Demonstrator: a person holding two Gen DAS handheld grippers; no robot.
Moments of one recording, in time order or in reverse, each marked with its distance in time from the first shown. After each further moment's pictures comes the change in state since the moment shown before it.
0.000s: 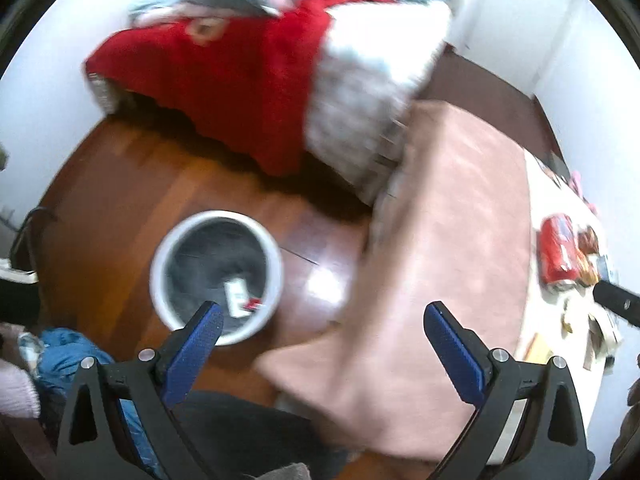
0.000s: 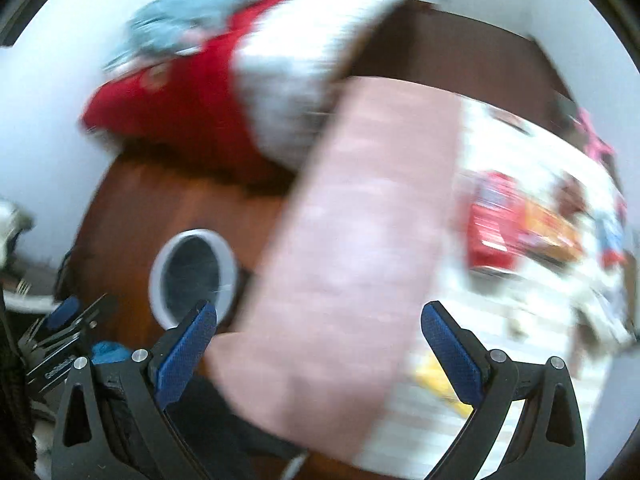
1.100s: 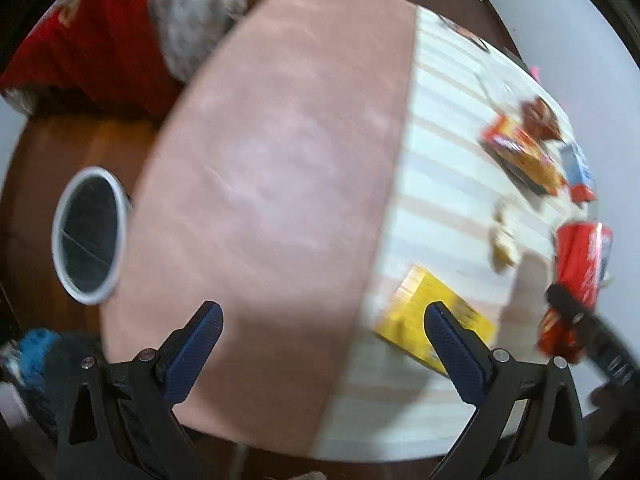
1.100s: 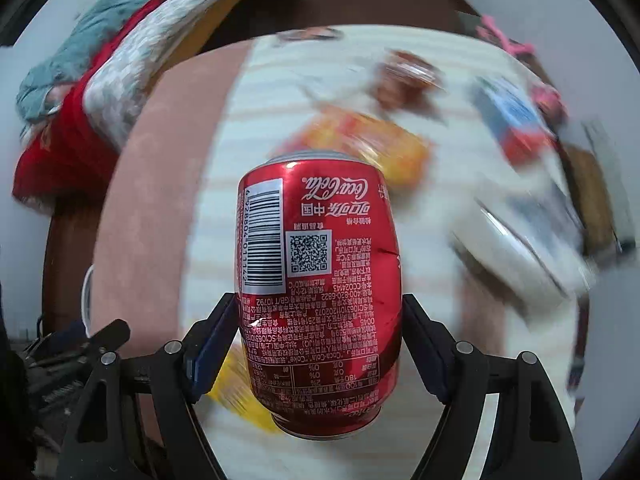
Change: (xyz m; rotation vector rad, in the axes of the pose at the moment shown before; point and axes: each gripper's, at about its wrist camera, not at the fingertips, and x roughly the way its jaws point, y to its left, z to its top) left arm 0.059 -0.180 -0.056 0.151 0.323 -0.105; right arm 0.025 -0.203 -0.066 0.293 0.053 -0.121
